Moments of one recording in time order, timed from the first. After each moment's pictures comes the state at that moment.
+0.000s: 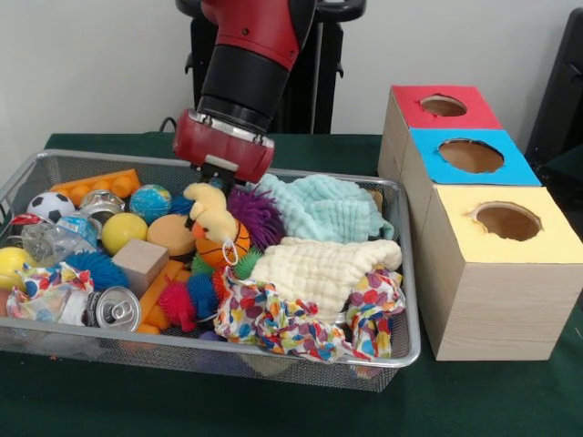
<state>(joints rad) -0.06 -0.44 -0.37 1.60 -0.38 -0.18 1.84</state>
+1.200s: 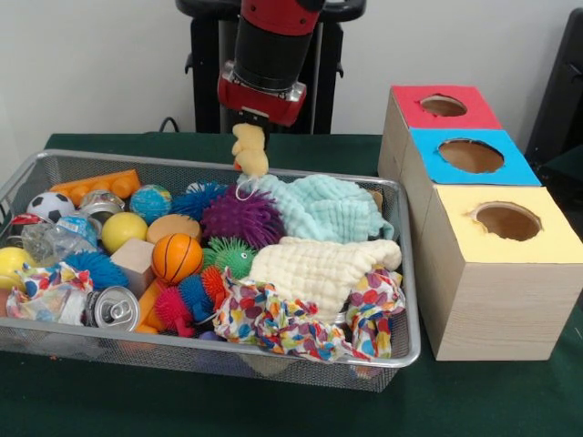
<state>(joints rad) -0.20 -0.62 -0.16 1.83 -0.16 0.41 1.84</state>
